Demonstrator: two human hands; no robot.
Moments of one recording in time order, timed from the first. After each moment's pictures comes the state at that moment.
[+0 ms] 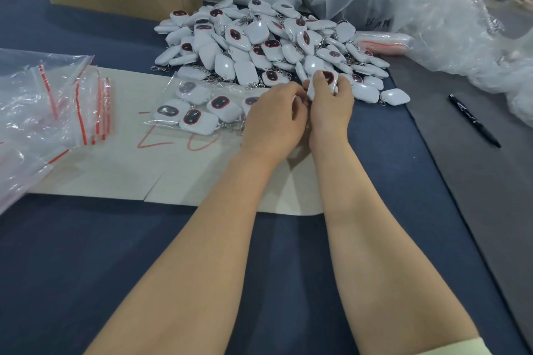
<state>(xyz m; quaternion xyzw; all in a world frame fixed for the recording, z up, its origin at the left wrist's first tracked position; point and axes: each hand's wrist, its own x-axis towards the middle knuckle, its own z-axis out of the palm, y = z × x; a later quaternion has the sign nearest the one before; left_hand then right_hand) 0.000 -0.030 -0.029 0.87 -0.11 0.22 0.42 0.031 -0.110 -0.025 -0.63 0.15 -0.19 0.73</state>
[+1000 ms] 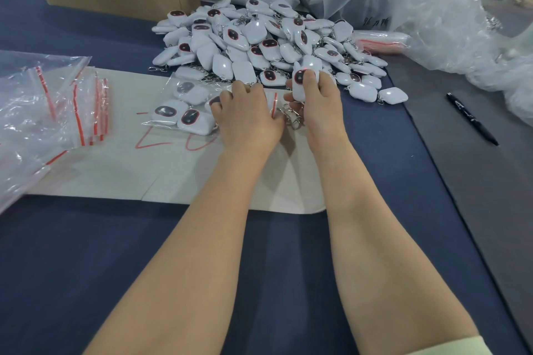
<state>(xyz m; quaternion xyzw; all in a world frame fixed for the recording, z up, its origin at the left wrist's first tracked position) 0.007 -0.012 -0.035 0.96 0.07 0.17 0.22 0.030 -0.111 -0.027 -0.68 0.07 -0.11 0.73</state>
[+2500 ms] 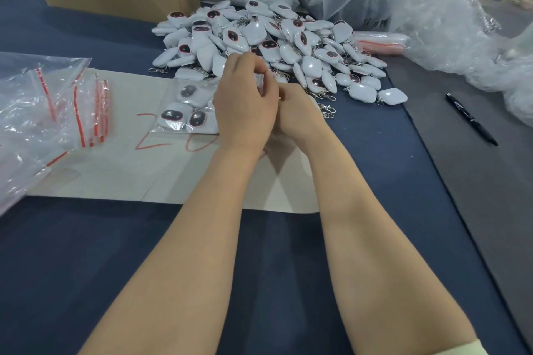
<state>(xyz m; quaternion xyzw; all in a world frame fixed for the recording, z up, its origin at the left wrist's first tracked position) 0.002 -0.009 -0.016 0.82 0.01 0.36 0.44 0.010 -0.093 -0.006 -0.85 -0.09 0.00 0.52</state>
